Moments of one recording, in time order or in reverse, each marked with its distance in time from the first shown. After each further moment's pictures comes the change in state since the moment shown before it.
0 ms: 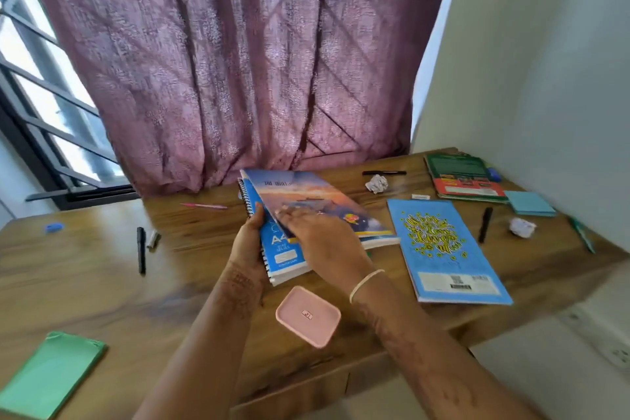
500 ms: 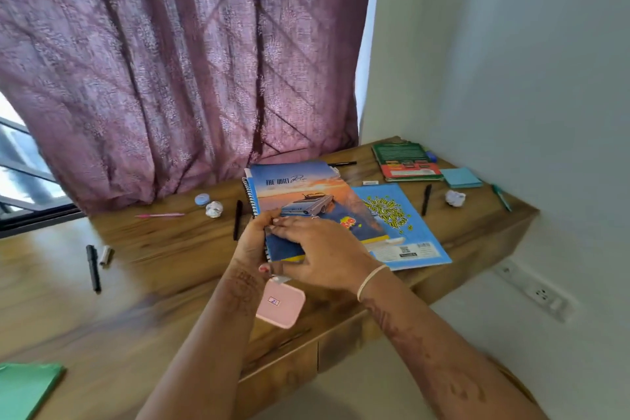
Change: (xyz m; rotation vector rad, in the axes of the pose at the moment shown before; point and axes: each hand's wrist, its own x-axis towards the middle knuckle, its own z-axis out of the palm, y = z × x) left_hand -0.012 -0.043 0.049 0.236 -0.117 -0.042; right_hand -0.067 0.003 -0.036 0.064 -0.139 0.176
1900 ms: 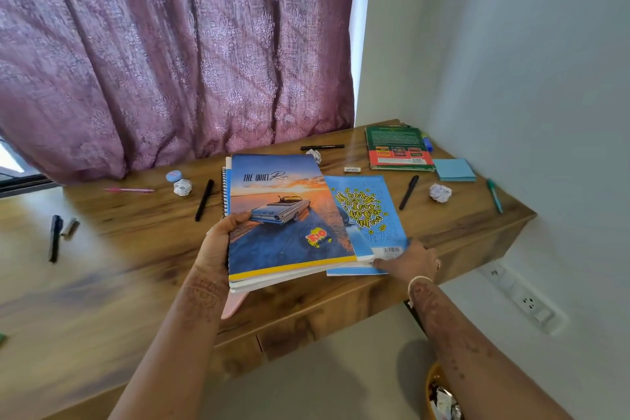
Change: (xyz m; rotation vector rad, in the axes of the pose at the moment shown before) left_hand 0.009 -0.054 0.025 -0.003 0.191 0.020; right_hand -0.113 0.226 0.031 0.305 0.122 1.236
